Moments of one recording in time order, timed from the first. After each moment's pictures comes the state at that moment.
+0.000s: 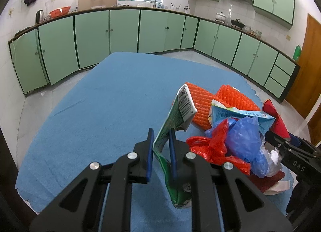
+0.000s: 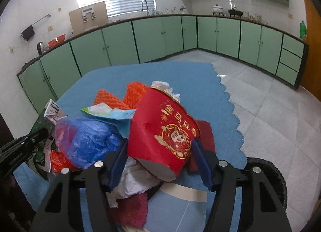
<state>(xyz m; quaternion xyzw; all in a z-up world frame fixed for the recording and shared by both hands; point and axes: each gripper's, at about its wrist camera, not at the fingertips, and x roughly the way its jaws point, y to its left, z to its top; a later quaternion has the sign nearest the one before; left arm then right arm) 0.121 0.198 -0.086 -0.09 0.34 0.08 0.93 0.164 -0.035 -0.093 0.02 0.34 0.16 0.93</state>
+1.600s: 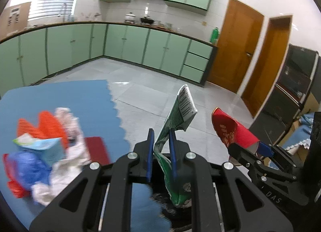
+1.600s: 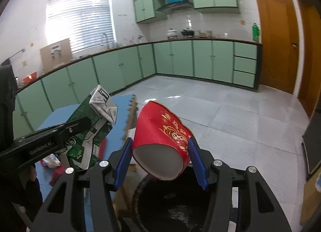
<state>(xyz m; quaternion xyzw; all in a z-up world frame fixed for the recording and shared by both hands) 0.156 -0.080 -0.059 -0.05 0.30 -0.23 0.93 0.076 -0.255 -0.047 0.08 0.25 0.01 0.96</state>
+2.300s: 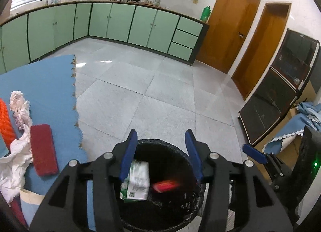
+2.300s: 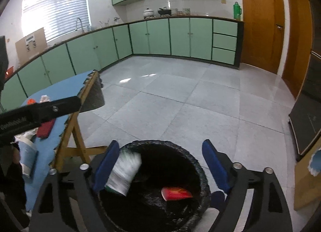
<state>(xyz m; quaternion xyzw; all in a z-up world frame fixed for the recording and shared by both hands) 0.199 -0.139 -0.112 -0.05 0.37 -0.26 0.89 0.103 -0.312 -0.117 0.08 0.32 -0.06 0.94</state>
